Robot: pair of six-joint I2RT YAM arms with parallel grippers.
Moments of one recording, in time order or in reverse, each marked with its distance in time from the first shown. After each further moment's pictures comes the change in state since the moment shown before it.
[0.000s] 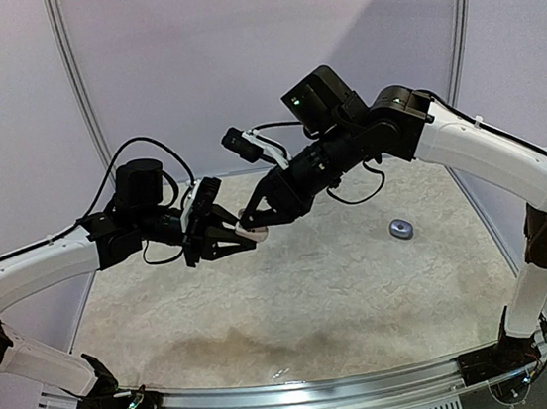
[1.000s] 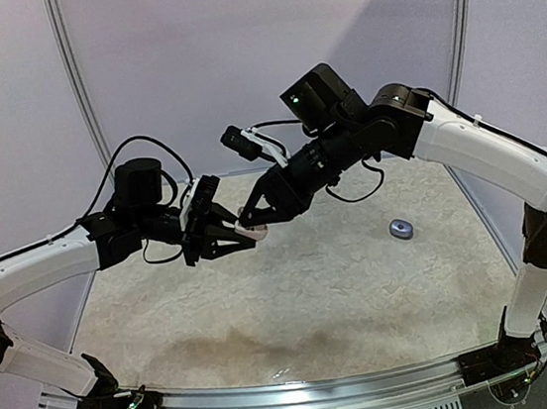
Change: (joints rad) left arm 0.002 0.000 0.000 0.018 0.014 -0.019; right arm -0.002 0.011 0.025 -0.013 0.001 0.005
